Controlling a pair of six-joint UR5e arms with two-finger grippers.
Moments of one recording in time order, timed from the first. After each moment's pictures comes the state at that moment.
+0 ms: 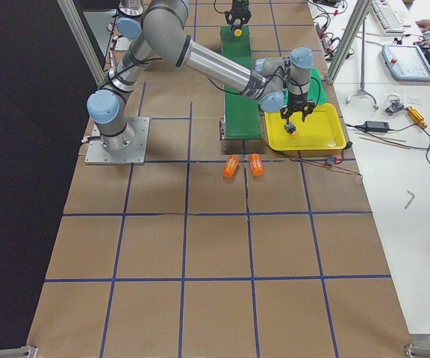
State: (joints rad) left arm -1.54 -1.86 -1.83 -1.08 1.71 1.51; right arm 1.48 -0.91 1.35 -2.20 -1.62 -1.72
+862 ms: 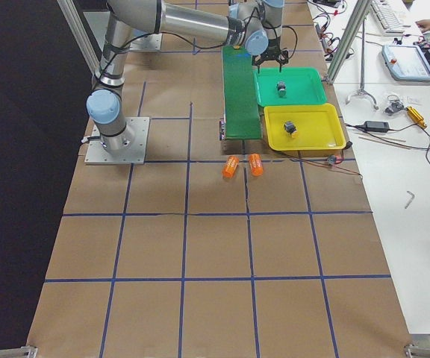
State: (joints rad) left arm -1.09 -1.82 -1.80 -1.03 1.65 1.55; right arm 1.85 -1.13 1.42 -1.98 -1.63 -1.18
